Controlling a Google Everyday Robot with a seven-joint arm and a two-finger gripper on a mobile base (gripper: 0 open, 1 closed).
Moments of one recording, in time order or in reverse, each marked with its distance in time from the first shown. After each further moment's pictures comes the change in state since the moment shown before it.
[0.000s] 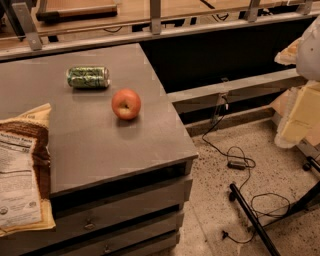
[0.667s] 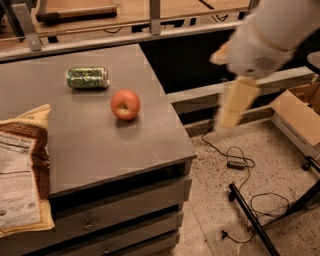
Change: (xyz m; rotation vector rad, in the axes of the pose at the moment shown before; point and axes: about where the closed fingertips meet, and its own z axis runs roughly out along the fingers) arm -0.103 -0.016 0.057 -0.098 -0.178 -0.189
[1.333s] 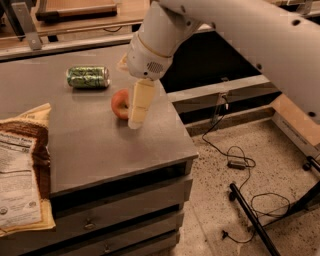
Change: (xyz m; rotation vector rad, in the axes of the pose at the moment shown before) arm -0.166 -0.024 0.115 -0.179 -0.219 -0.266
